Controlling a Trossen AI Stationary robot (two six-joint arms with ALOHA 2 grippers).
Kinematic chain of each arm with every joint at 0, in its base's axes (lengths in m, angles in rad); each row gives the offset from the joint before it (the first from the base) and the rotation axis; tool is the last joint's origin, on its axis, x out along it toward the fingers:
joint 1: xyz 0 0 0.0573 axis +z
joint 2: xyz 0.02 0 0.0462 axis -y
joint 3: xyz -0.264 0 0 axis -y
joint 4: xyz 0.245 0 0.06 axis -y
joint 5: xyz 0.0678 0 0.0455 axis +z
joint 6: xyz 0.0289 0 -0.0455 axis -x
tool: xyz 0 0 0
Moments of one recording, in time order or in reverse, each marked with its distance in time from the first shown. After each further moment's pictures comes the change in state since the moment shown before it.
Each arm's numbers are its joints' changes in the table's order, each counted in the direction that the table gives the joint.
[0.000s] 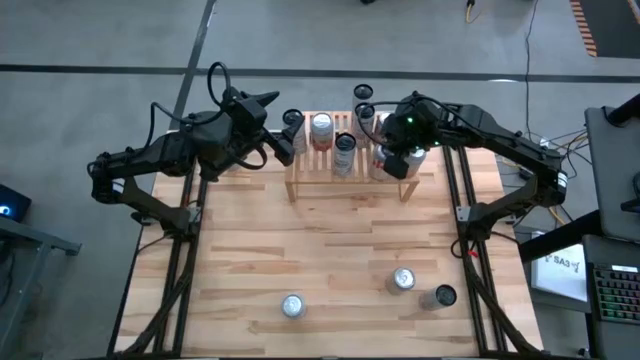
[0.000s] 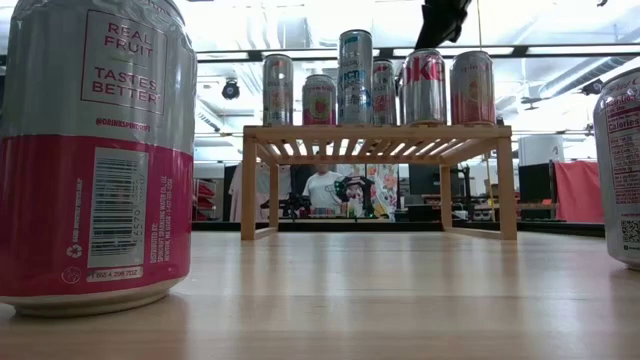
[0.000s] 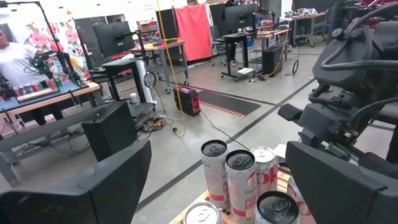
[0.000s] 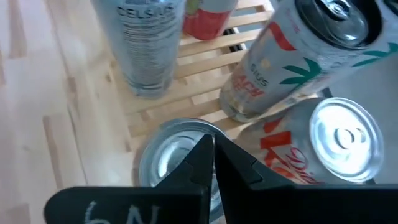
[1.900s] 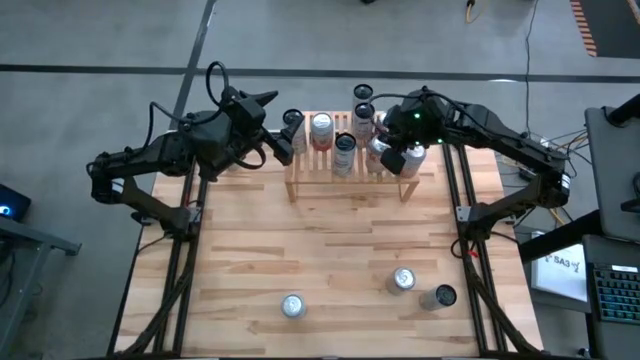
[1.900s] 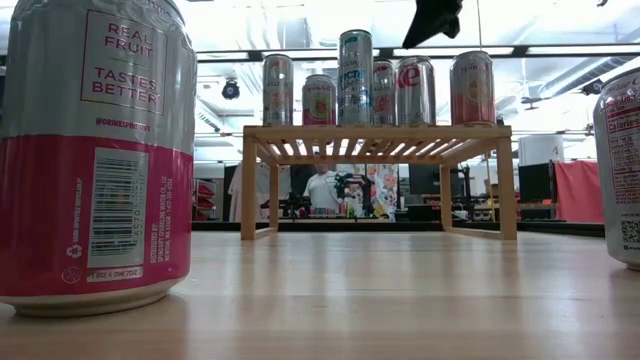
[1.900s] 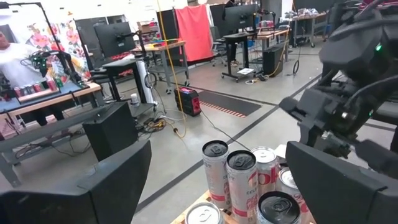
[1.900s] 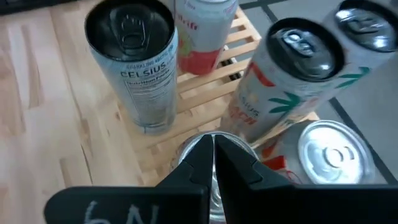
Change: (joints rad) left arm 0.000 0.004 0.000 -0.002 0.002 -0.003; right arm 0.000 0.028 -0.002 0.099 0.012 -0.100
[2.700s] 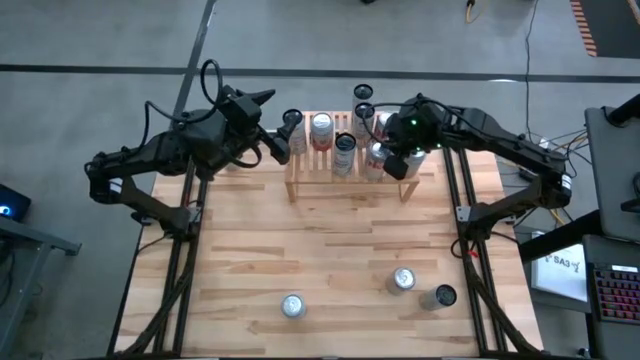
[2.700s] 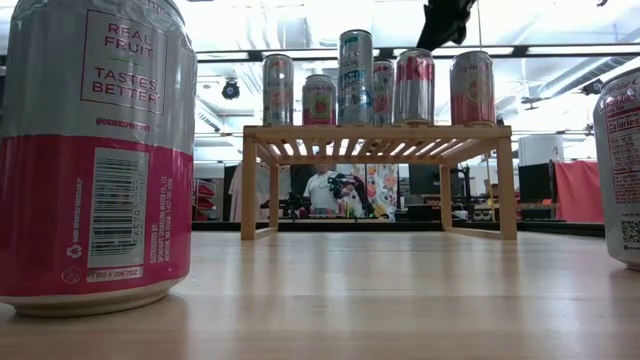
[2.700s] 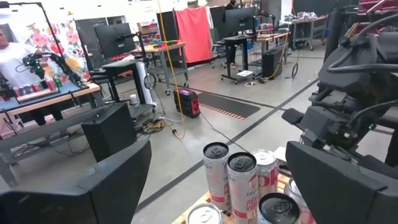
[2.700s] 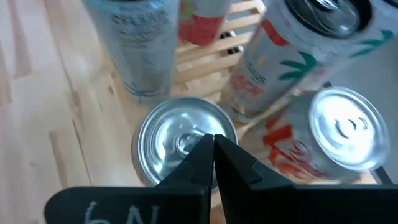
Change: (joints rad) left arm 0.000 0.017 0.000 -0.003 -0.003 0.003; right arm 0.000 0.010 -0.060 -0.045 -0.014 0.034
